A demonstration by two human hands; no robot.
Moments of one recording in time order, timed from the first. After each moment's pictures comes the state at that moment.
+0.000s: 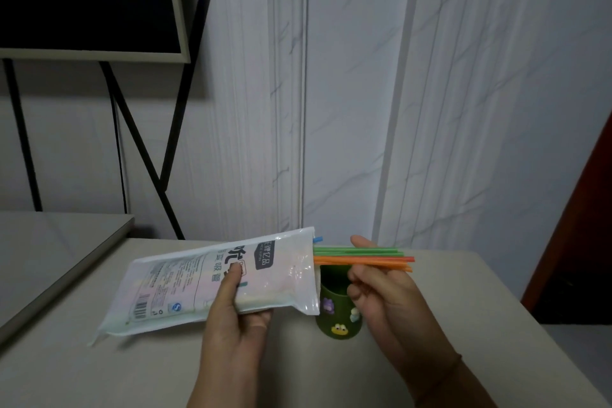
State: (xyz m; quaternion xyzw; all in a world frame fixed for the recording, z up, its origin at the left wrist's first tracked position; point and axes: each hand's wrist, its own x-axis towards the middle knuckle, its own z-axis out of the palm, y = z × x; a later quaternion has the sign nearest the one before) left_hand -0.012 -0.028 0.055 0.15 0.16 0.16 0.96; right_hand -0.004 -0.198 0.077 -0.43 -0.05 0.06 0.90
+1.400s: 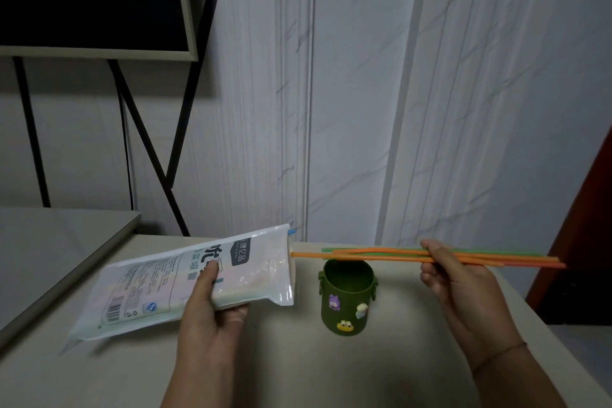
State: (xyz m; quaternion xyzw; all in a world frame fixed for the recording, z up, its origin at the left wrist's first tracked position) left_hand -0.011 0.009 0.052 0.16 0.18 0.18 0.95; right_hand 0.010 -0.258 0.085 -0.51 0.08 -0.15 0.84
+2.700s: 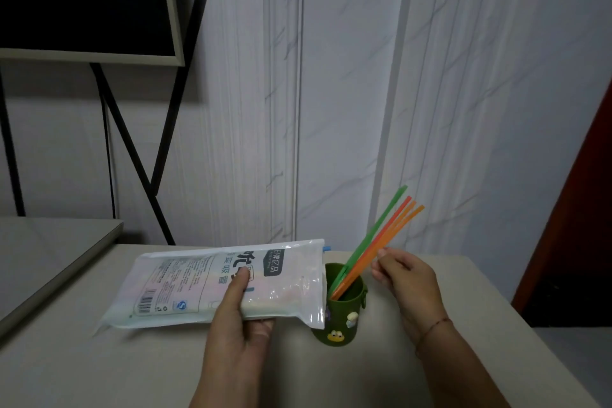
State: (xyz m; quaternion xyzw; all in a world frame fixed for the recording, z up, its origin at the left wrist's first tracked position) left_hand -0.010 -0.033 0.049 0.19 0.16 0.13 0.96; right_hand 0.046 -0.232 0.059 -0.61 0.07 -0.13 0.78
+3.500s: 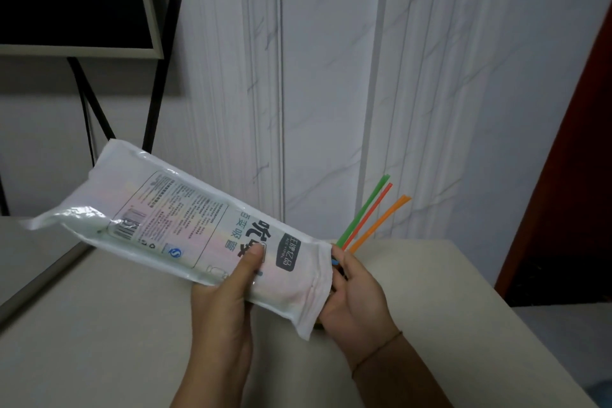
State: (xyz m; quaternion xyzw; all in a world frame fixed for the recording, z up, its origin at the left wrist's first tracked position) left_hand -0.035 -0.052 0.073 0.44 0.05 0.23 0.87; right_hand -0.008 -0.179 0.078 -0.28 0.11 0.14 0.94
